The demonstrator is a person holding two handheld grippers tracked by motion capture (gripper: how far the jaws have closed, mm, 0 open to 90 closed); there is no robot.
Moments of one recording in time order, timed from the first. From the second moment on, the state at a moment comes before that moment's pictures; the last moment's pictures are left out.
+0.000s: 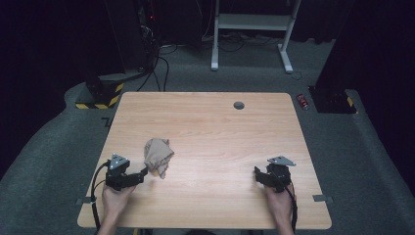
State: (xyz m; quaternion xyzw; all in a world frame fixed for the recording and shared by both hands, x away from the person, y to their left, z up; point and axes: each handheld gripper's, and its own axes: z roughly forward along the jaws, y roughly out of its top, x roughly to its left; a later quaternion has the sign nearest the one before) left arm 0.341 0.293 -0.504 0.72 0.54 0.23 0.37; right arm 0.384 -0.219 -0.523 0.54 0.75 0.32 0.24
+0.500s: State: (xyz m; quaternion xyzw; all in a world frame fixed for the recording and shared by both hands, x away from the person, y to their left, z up) left arm 0.364 0.268 -0.494 0.74 0.52 0.22 0.37; right arm 0.383 -0.219 -0.523 0.53 0.75 0.32 0.24
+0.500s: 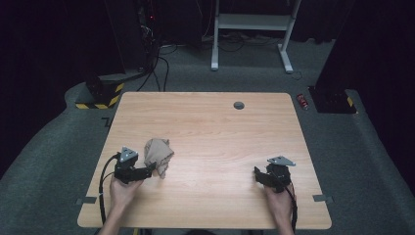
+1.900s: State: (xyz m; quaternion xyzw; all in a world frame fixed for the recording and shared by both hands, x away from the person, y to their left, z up) left arm 0.404 0.250 -0.515 0.77 0.52 0.22 0.31; right arm 0.383 -0.218 -0.523 0.53 0.75 0.32 0.23
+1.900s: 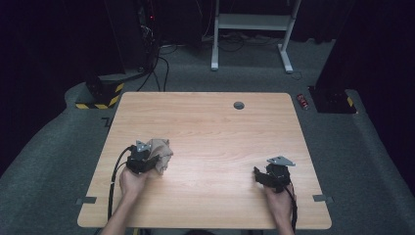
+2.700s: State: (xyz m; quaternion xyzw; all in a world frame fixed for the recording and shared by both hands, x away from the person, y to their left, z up) left arm 0.400 0.240 -0.501 0.76 0.49 0.21 0.37; right arm 0.383 -0.218 -0.523 0.53 0.75 0.32 0.23
